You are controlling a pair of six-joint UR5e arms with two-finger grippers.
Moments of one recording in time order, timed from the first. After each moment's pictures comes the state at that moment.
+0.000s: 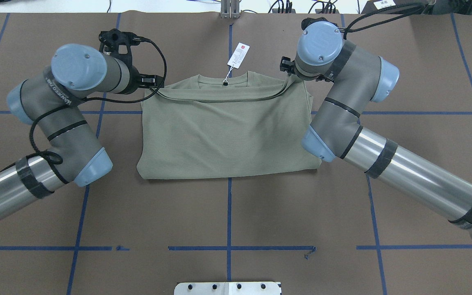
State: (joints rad) left arm -0.74 -2.09 -1.58 -2.03 -1.68 -1.02; right arm 0.76 -0.88 1.42 -1.38 1.64 1.29
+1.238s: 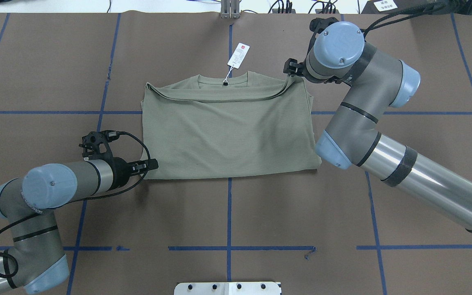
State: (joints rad) left arm -0.43 -1.77 -1.74 -2.35 -1.54 -1.49; right arm 0.76 -0.93 1.51 -1.38 1.66 1.26
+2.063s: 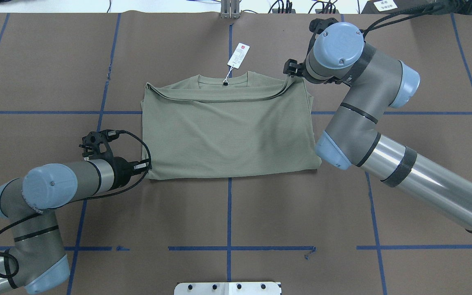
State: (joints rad) left arm -0.43 -1.77 -1.75 -2.36 -1.54 -1.52; right arm 0.76 -0.93 1.51 -1.38 1.66 1.26
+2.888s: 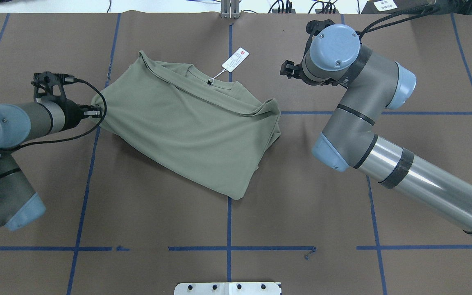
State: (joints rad) left arm -0.76 -1.81 -1.57 -2.35 -1.55 -1.01; right arm 0.75 -0.92 1.51 -1.38 1.66 1.28
